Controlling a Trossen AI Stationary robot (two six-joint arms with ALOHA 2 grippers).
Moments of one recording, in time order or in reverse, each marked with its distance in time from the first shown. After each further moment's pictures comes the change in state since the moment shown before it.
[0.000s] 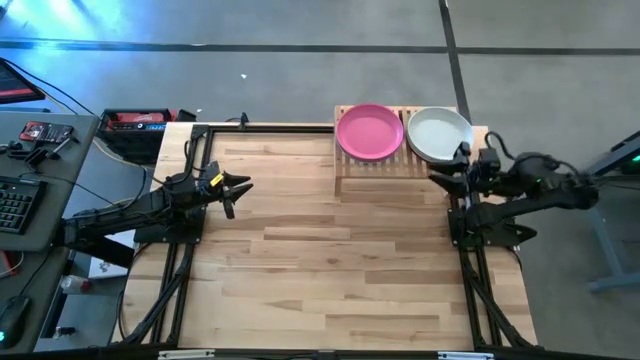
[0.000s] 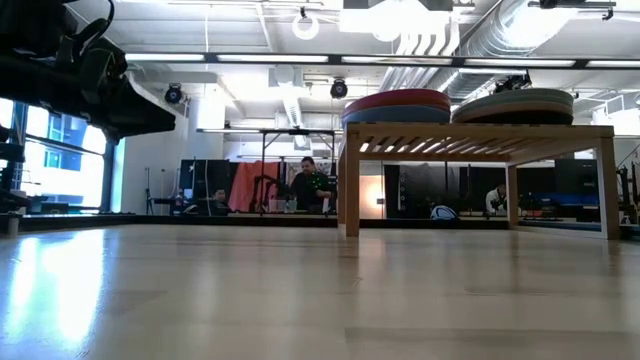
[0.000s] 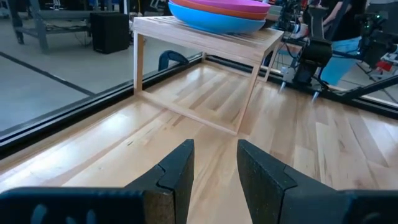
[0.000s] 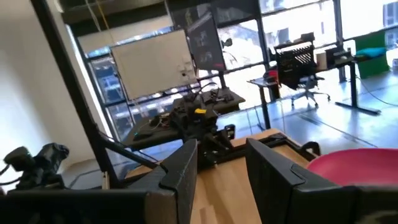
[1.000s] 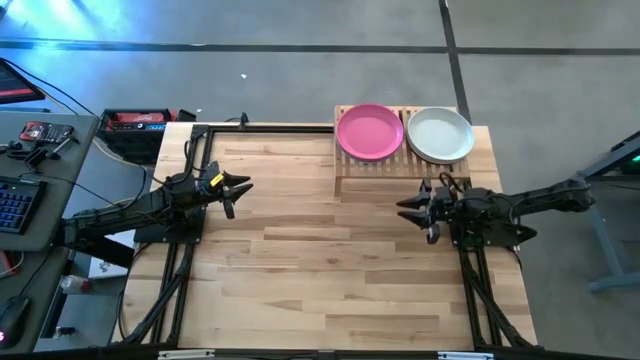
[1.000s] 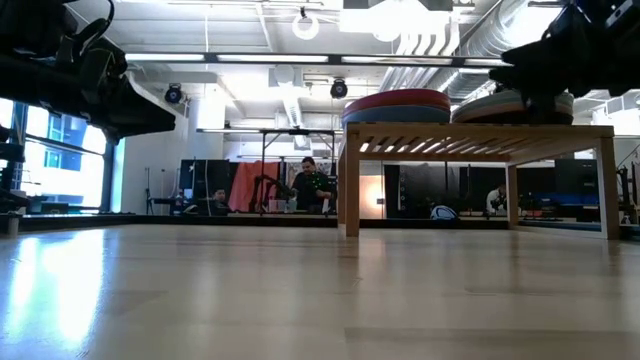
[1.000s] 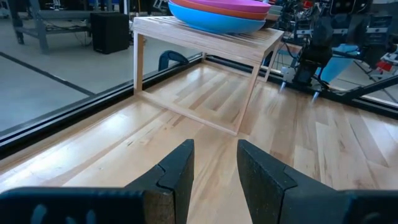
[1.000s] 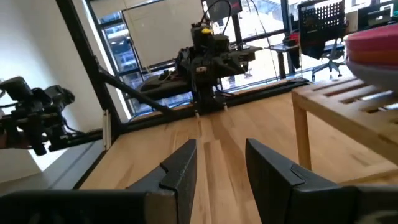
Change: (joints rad) left arm 0.000 0.000 0.000 0.000 -0.001 0.000; right arm 0.000 -0.121 -0.697 0.515 -0.104 0.019
